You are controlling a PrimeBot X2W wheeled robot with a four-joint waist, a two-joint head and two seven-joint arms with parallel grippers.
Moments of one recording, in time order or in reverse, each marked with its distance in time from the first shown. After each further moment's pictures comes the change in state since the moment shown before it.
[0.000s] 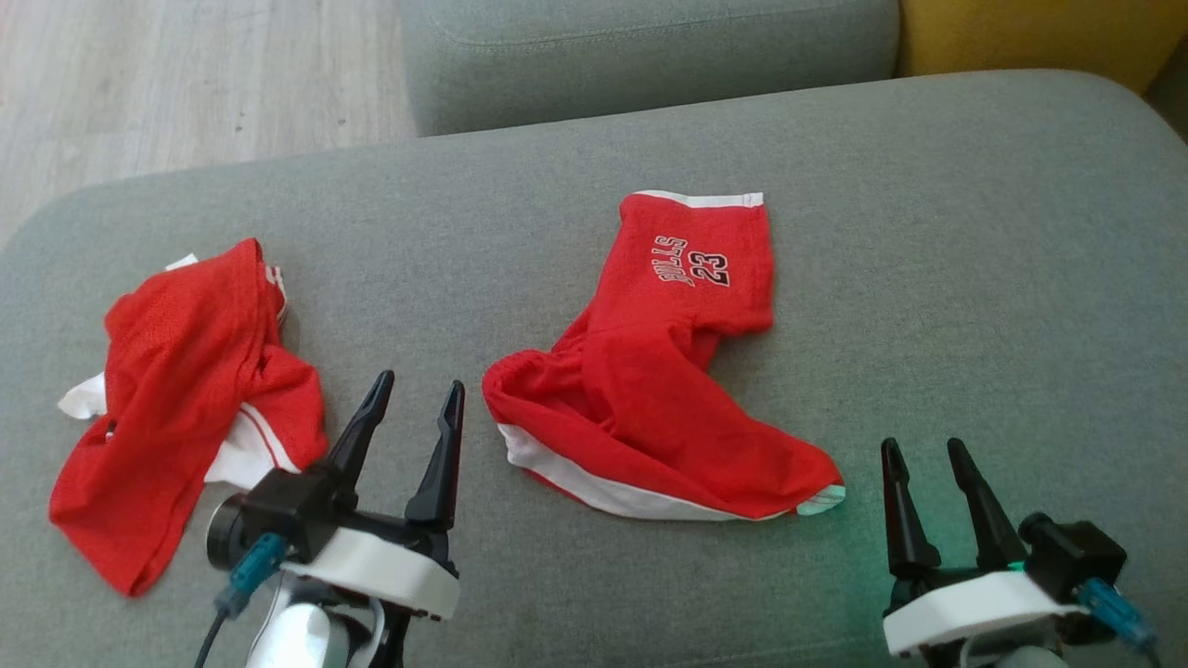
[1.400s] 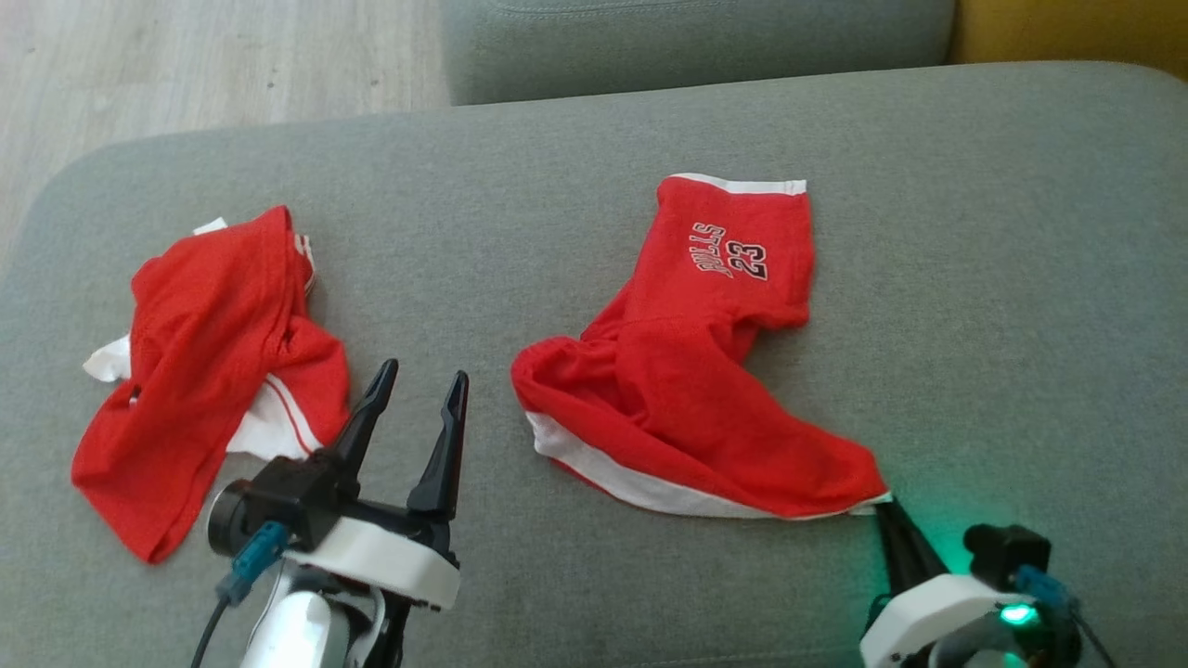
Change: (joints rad) left arm -0.024 -0.001 0.001 0.013 0.011 -0.017 0.000; right arm -0.161 0.001 0.032 0.442 -0.008 0.000 0.003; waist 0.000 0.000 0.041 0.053
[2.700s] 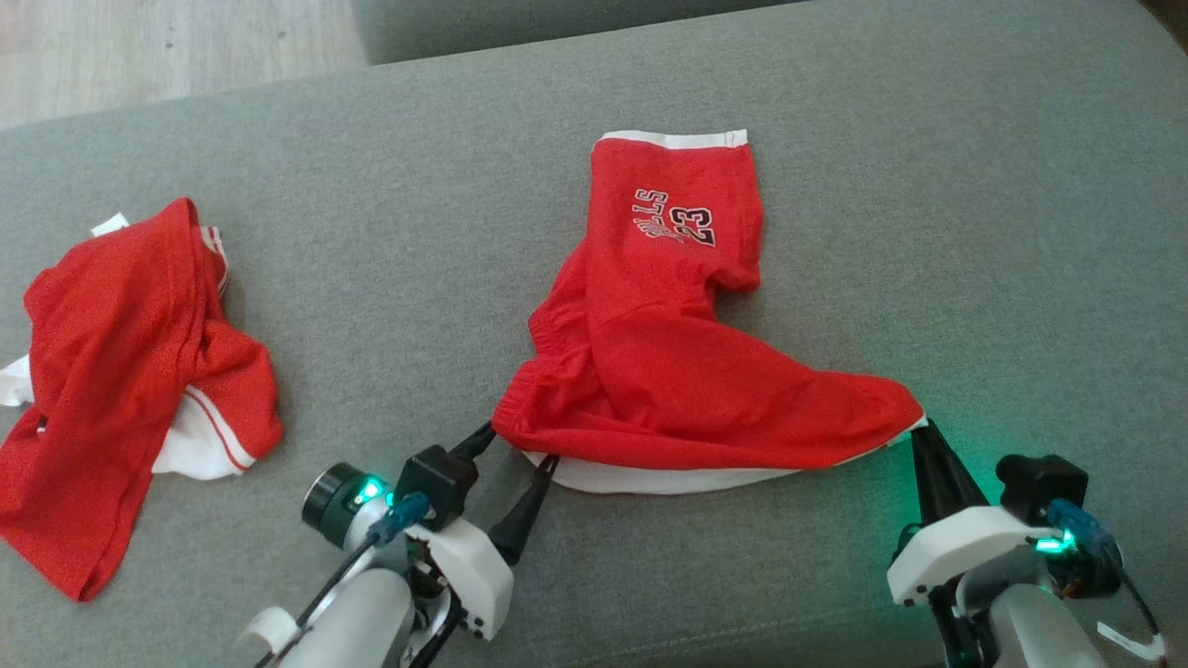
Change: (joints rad) left arm -0.227 0.069 -0.337 0.429 0.027 -0.017 0.001; right arm -0.050 0.000 -0.121 -0.133 -0.133 0.000 0.071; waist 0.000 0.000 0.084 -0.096
